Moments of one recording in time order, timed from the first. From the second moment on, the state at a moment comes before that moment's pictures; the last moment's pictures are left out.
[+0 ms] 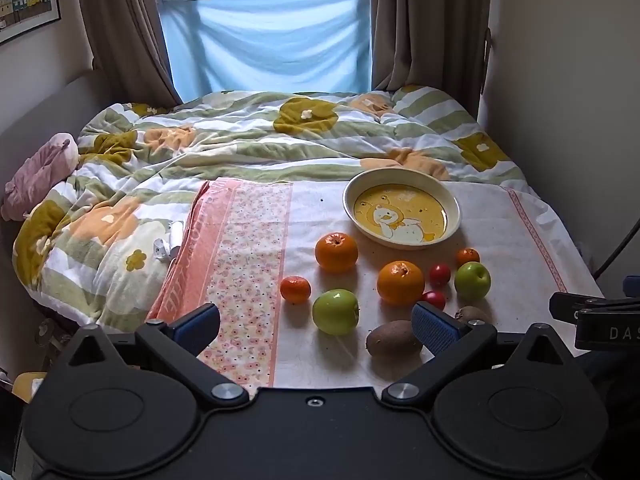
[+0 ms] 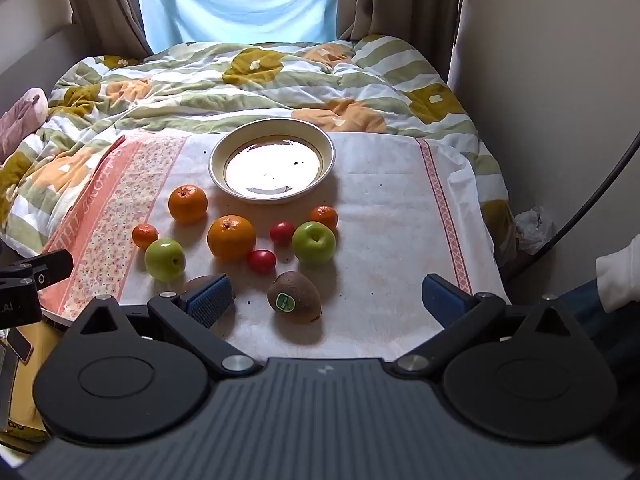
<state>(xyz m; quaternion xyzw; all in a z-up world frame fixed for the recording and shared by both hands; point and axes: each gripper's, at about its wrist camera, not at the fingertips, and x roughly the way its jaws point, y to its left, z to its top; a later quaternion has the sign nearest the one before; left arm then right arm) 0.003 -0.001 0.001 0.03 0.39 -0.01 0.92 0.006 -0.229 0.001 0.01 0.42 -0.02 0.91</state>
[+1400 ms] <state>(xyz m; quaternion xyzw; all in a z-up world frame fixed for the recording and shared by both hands) 0.014 0.000 0.002 0.02 0.39 -0.01 0.92 0.020 -0.226 0.000 0.01 0.42 -0.02 0.91</state>
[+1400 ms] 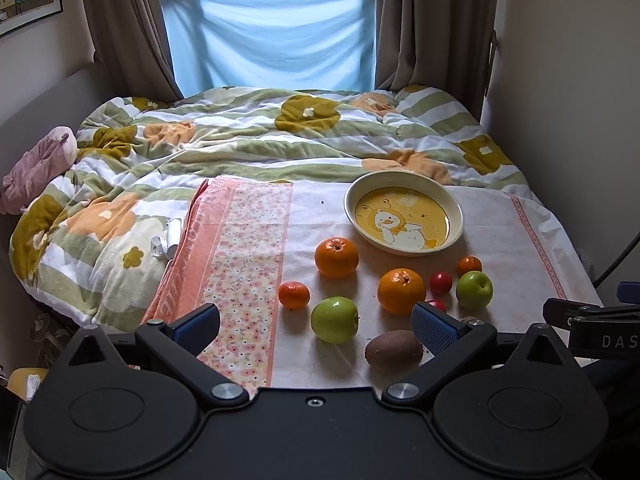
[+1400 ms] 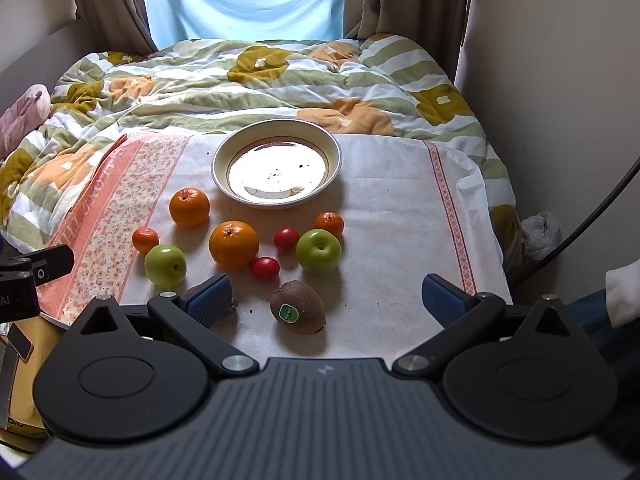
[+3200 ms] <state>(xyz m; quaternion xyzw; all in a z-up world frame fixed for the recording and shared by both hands) 0.057 0.007 -0.032 0.04 0.43 -0.05 0.90 0.035 -0.224 -0.031 0.06 0.44 -0.05 0.89</state>
